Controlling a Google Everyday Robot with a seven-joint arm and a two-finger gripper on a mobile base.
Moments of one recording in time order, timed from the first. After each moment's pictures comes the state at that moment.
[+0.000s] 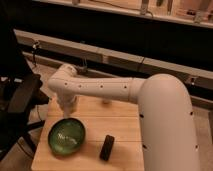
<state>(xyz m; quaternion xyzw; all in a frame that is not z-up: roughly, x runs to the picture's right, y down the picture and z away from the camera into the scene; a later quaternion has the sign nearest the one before) -0.190 0.113 0.785 -0.21 -0.25 -0.58 0.75</state>
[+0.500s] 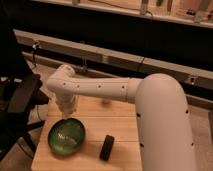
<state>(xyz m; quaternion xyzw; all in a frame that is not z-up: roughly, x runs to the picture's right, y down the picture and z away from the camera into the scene) -0.205 0.123 0.786 -0.22 -0.26 -0.59 0.73</state>
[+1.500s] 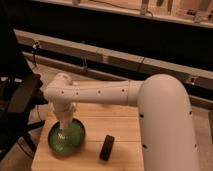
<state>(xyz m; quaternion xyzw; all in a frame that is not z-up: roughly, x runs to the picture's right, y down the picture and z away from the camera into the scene) -0.201 0.170 0.764 -0.24 -0.27 -0.57 0.73</state>
